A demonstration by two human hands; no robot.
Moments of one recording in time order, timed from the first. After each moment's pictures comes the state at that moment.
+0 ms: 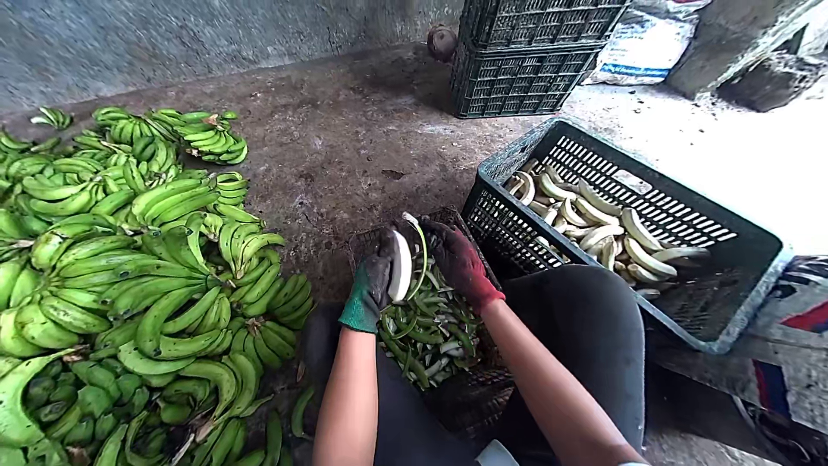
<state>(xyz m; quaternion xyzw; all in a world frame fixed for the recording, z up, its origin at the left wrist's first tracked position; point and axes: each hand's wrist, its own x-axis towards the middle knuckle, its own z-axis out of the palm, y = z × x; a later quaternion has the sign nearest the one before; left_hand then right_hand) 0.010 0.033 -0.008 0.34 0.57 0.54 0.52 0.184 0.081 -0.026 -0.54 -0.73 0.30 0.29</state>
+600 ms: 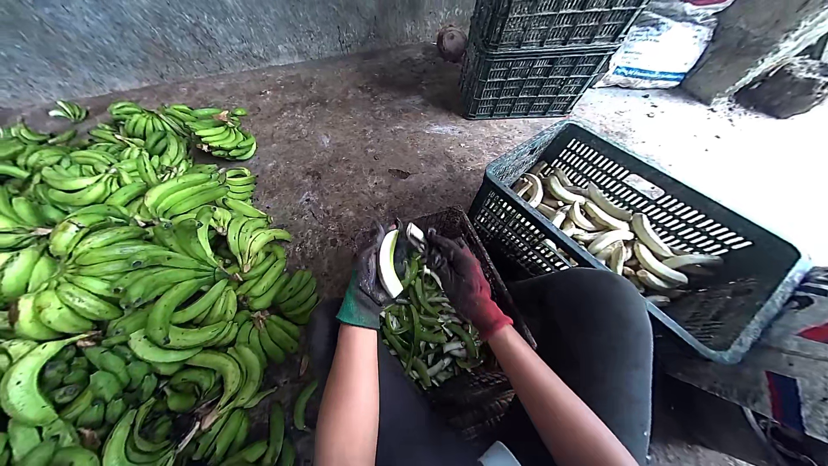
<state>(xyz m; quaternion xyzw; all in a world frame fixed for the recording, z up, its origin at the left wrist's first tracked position) 0.000 0.037 -0.012 0.18 0.38 0.64 0.64 0.181 0.051 -0.036 -0.51 -0.73 0.31 0.34</state>
